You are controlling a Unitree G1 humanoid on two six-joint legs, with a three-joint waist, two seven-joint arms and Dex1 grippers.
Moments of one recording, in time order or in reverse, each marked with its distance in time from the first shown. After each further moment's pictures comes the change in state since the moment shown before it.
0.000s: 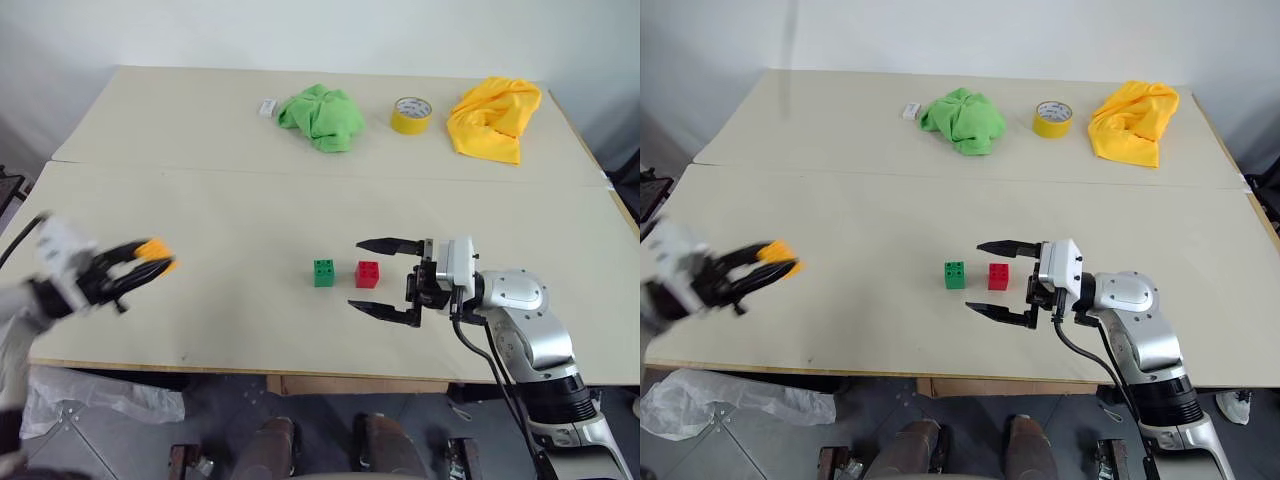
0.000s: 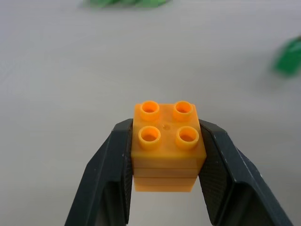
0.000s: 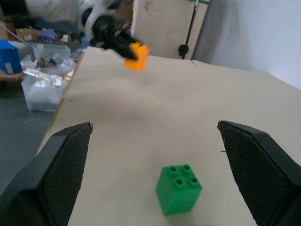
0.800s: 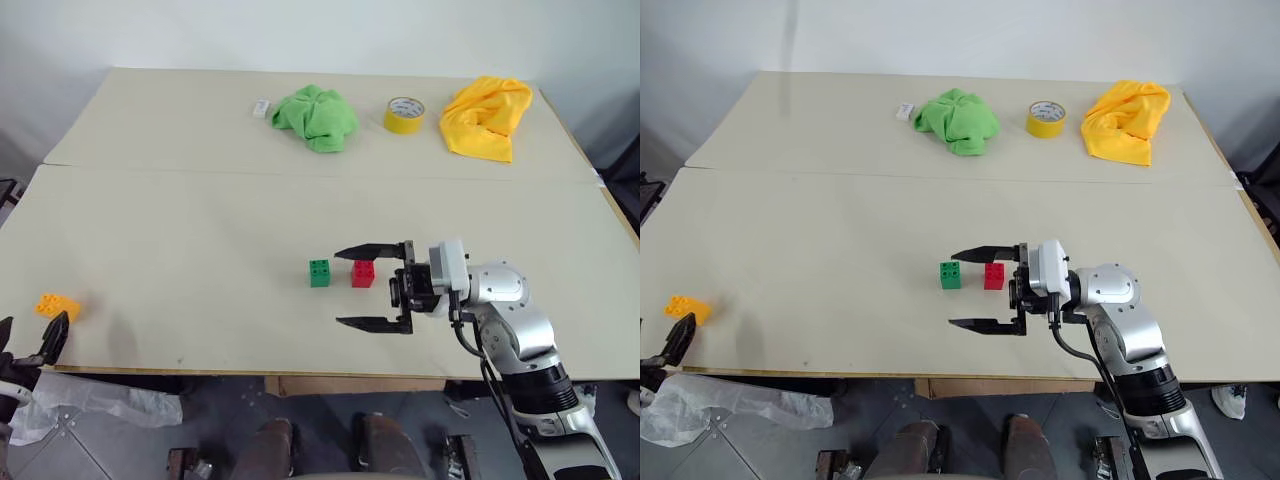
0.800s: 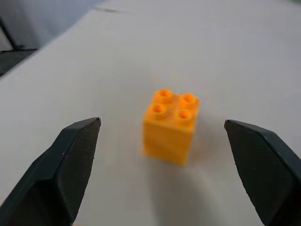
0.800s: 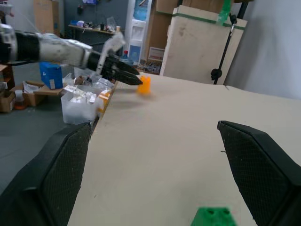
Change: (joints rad) left arm 0.484 -0.344 0.507 0.137 -0.010 -0.123 0.514; right arm -0.057 0.079 0.072 0.011 0.039 -0.027 0.129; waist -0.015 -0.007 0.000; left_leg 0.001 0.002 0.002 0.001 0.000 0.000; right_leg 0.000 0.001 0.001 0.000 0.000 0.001
